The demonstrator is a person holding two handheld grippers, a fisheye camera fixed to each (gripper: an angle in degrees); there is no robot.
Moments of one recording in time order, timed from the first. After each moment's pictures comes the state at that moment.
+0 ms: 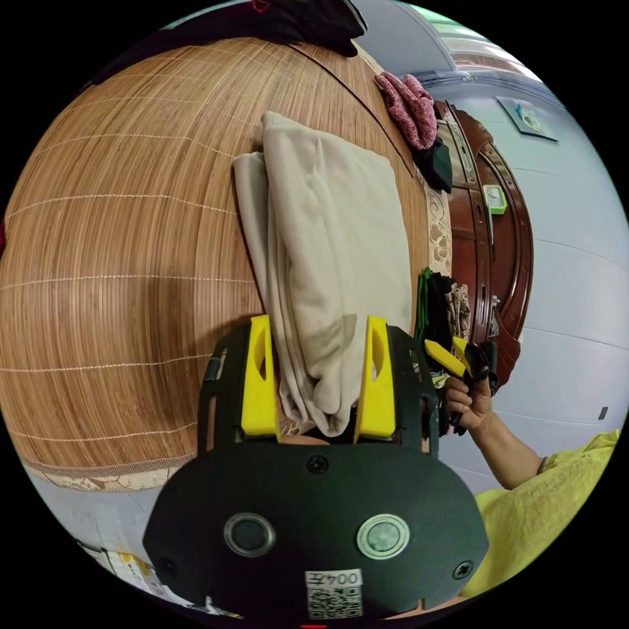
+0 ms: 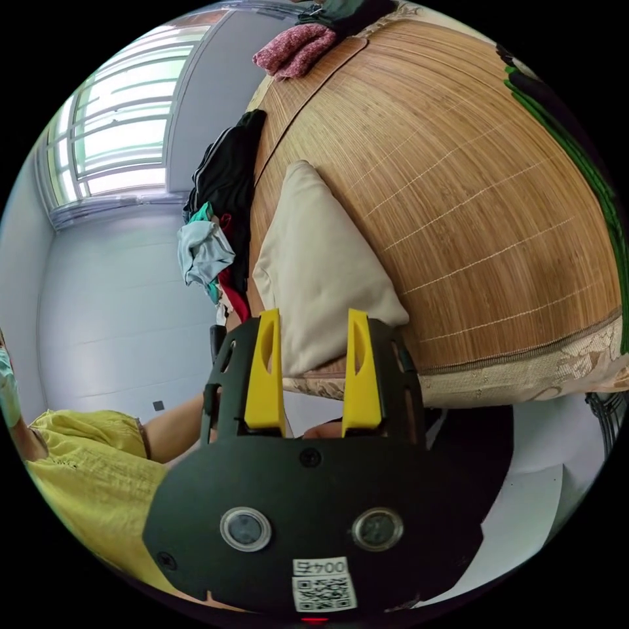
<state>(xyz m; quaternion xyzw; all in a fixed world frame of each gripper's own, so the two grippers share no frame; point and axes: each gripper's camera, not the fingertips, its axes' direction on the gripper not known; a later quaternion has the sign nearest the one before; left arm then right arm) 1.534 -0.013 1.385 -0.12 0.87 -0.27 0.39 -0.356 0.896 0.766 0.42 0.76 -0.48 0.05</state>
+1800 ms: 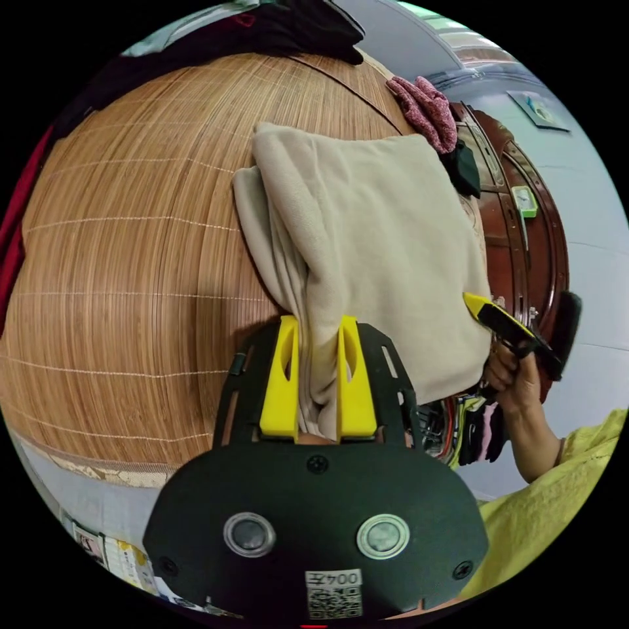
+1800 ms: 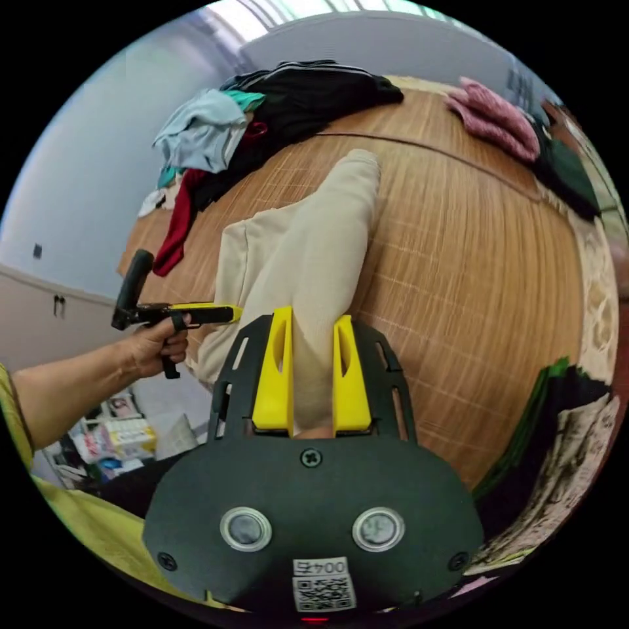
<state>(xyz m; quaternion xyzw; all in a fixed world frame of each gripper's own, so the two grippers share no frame) 1.441 -0.091 1.291 -0.14 0.82 -0.29 0.48 -0.253 0.620 0.802 0.27 0.87 -0.28 -0.29</state>
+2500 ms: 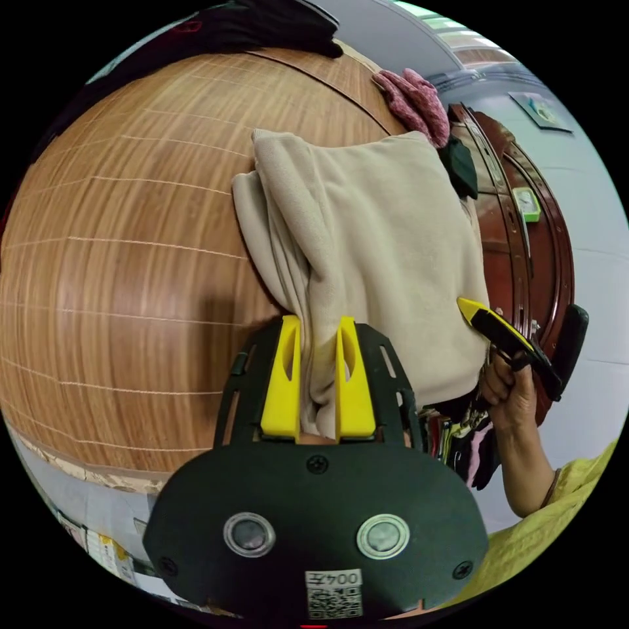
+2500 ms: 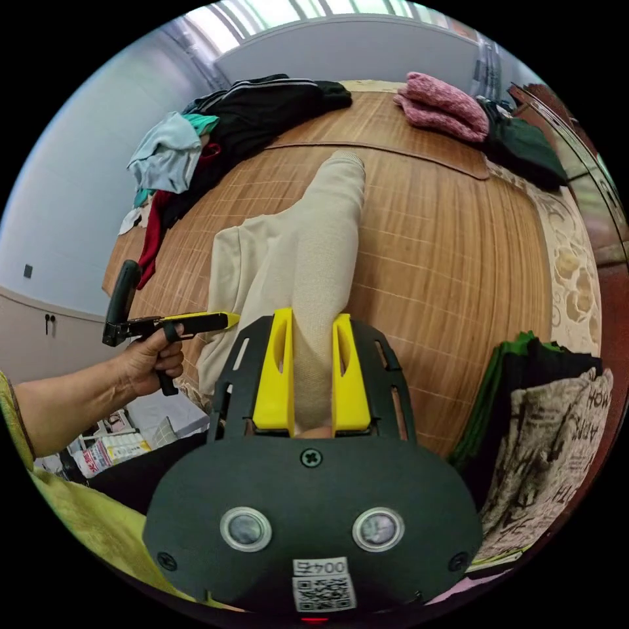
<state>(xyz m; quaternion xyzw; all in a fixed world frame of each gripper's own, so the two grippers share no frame) 1.375 -0.170 1.204 -0.14 0.82 -0.31 0.47 -0.177 0.632 0.863 0.30 0.85 -0.30 -0.31</state>
